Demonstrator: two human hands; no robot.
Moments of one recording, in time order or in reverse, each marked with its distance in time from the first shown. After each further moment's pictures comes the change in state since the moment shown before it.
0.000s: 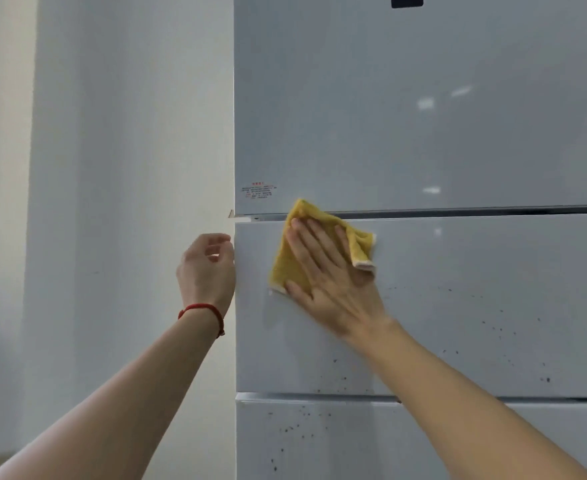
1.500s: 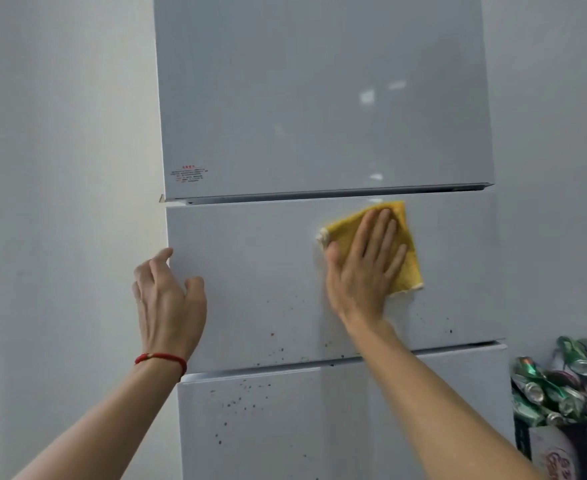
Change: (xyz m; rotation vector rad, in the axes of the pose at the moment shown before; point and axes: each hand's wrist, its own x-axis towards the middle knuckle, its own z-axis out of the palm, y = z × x) left_hand -0.077 -0.025 0.010 0.249 -0.105 0.169; right_hand -0.080 0.058 -0.017 -0.050 0.125 0.840
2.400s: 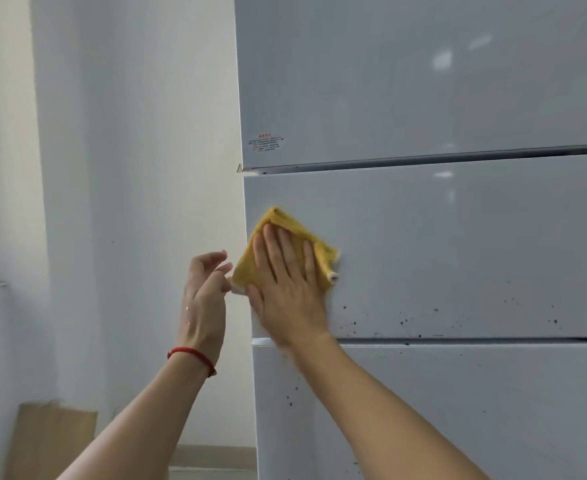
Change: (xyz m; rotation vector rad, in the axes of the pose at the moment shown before) left_hand -0.012 -0.045 -0.053 -0.544 -0.110 -0.320; right_hand -0.121 -0.155 0.042 0.069 -0.193 -0.656
